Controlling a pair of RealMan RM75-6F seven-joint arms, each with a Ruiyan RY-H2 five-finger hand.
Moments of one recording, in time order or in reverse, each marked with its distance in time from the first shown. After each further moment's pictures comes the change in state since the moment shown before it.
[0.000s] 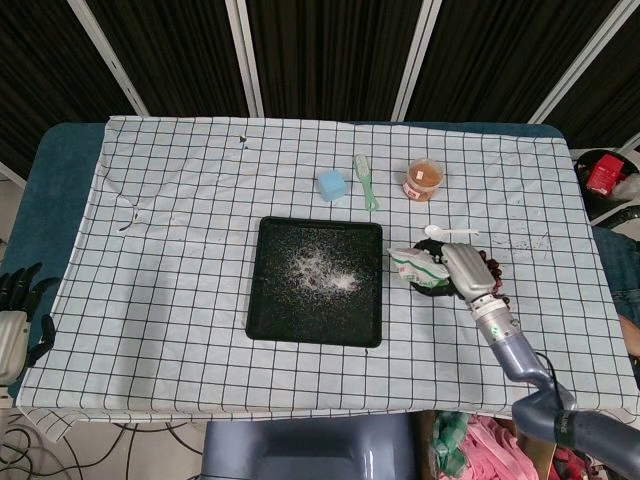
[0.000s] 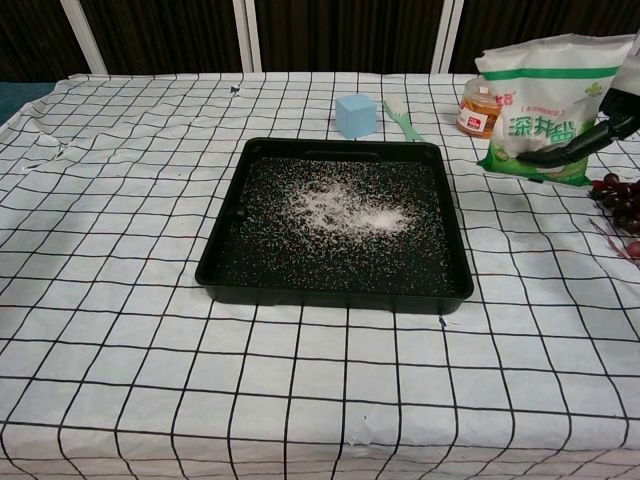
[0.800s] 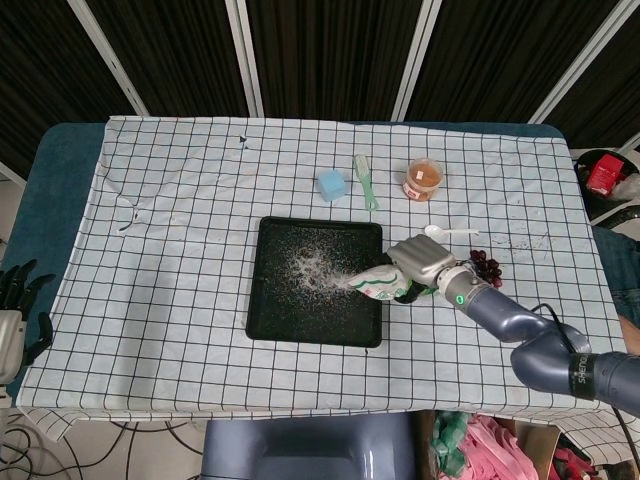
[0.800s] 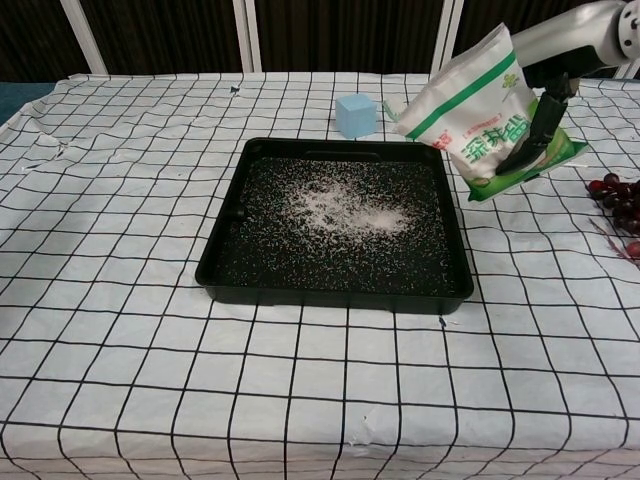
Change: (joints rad) left arm 0.006 -0.018 -0.012 0.017 0.009 0.030 -0.021; right arm 0.446 0.357 -0.055 -0.309 0.399 -0.592 -0.427
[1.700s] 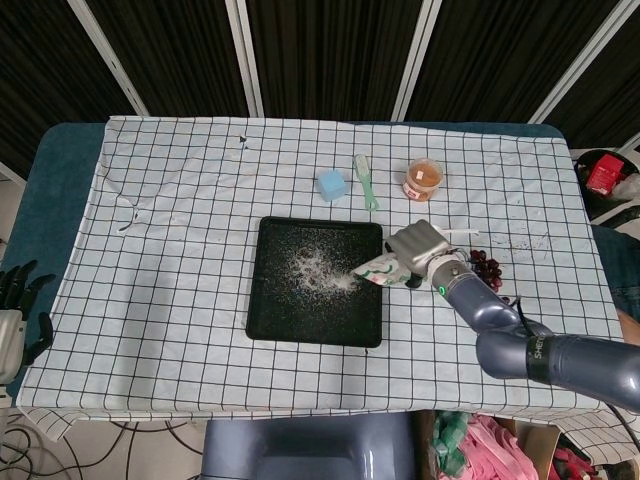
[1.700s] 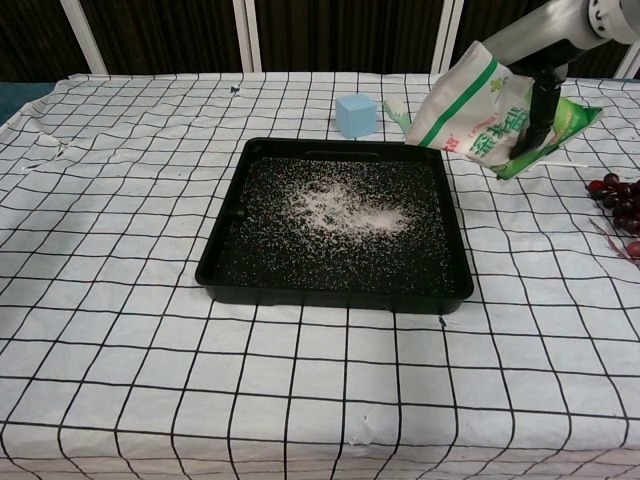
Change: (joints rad) left arm -0.001 0.007 0.000 -0.012 -0.010 -0.012 -0.002; right arm 0.368 -0.021 -0.325 -0.067 0.598 0.202 -0.463
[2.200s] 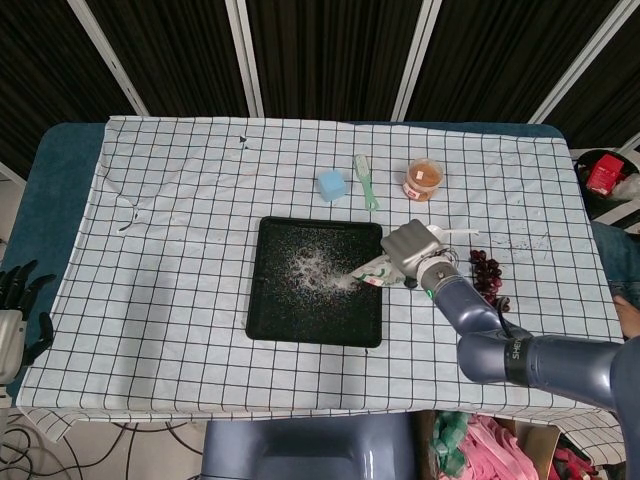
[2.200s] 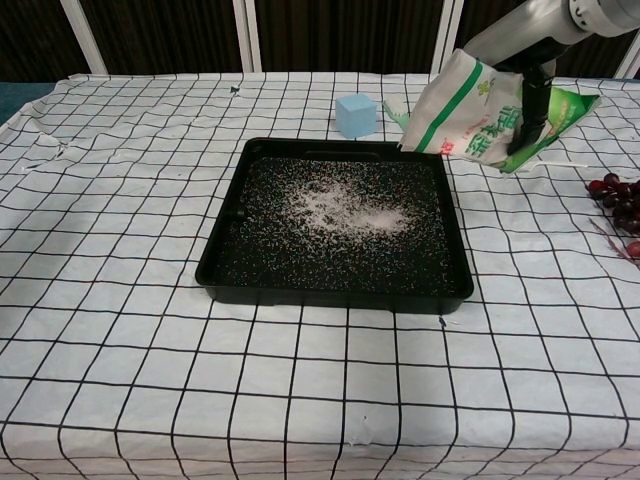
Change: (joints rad) left arm 0.000 0.002 0.001 -0.002 0.003 0.000 -0.003; right arm 0.136 -0.023 -0.087 -0.064 0.167 0.083 -0.137
